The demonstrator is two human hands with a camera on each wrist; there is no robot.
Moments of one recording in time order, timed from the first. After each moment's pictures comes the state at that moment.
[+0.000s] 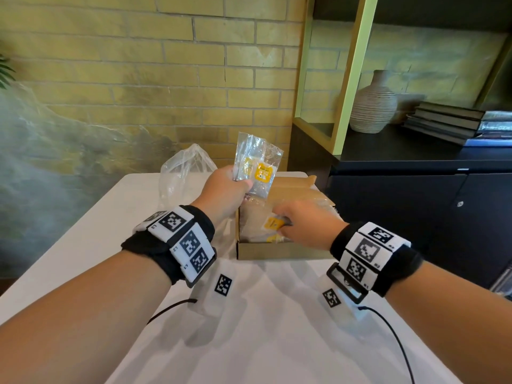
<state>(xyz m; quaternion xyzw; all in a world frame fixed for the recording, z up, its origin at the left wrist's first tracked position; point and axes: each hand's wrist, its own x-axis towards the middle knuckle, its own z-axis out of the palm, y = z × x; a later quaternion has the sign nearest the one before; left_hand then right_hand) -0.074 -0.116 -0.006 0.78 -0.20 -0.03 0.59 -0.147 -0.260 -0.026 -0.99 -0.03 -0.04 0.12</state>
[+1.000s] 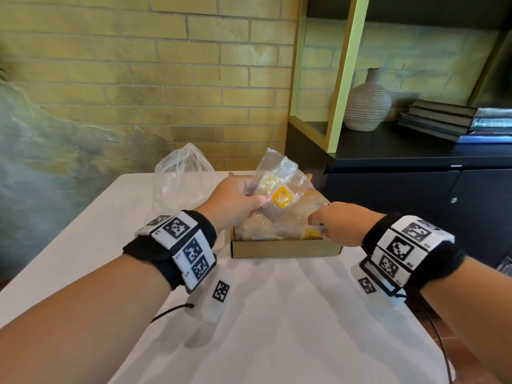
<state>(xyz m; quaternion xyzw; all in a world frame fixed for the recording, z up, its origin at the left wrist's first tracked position) -0.083 -0.122 -0.017 0.80 -0.31 -0.09 0.51 -0.172 -0.309 -0.016 -0.99 0.04 0.11 -0.06</state>
